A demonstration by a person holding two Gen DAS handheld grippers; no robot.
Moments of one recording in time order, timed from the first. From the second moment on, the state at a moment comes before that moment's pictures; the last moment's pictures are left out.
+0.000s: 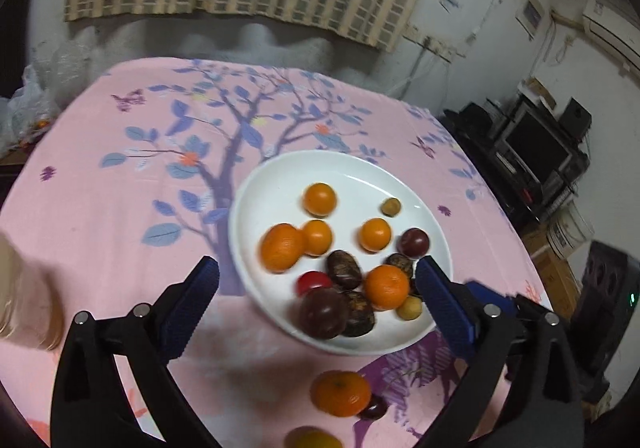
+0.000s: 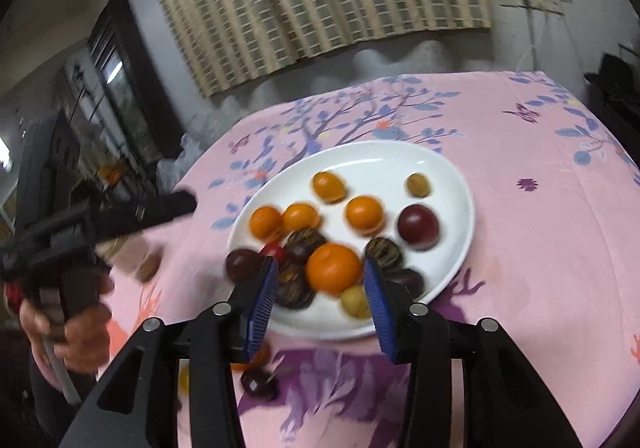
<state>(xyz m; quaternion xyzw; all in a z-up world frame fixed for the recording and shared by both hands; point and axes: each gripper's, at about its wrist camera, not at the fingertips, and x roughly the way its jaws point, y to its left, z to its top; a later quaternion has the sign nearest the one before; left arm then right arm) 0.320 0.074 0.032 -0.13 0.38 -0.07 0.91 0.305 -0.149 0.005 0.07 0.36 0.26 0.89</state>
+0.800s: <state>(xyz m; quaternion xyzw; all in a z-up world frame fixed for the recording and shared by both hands) 0.252 0.119 0.015 -0.12 0.35 0.05 0.93 0.258 -0.067 -0.057 -0.13 0.44 0.28 0.84</state>
